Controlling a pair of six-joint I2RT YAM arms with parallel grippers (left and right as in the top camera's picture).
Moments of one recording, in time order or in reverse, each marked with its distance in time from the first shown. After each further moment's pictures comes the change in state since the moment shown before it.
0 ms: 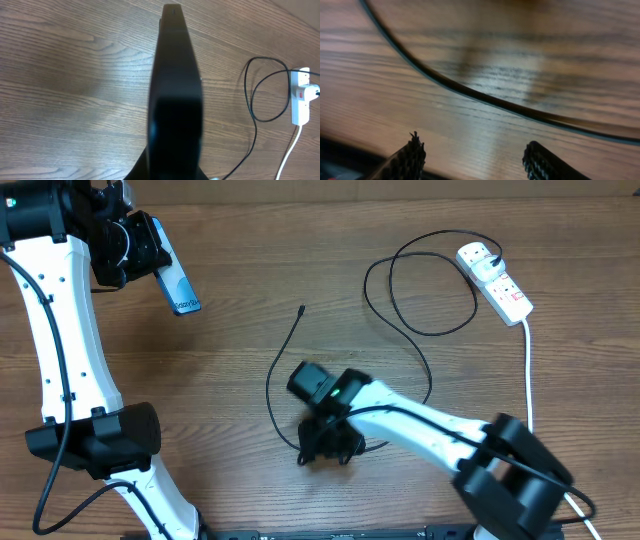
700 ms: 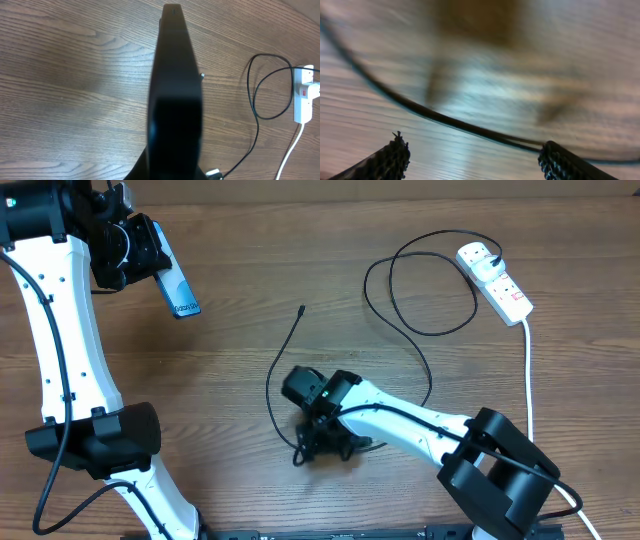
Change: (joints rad) left arm 0.000 0.000 0.000 -0.020 -0.007 0.001; right arm 0.015 0.056 0.054 -0.027 0.142 -0.063
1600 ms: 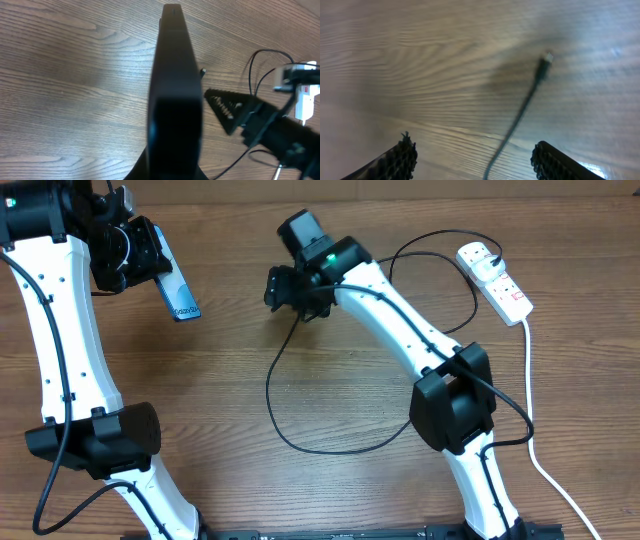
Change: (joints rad) left arm 0.000 0.000 0.000 -0.023 0.000 0.003; right arm -0.299 0.457 0.954 -0.058 -0.034 0.096
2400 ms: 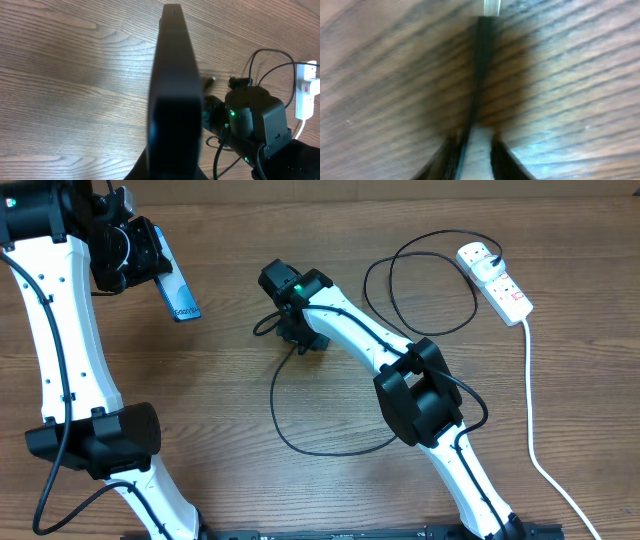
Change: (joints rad) left arm 0.000 0.000 0.000 -0.003 0.000 0.000; right arm 0.068 0.169 -0.020 -0.124 0.264 0.262
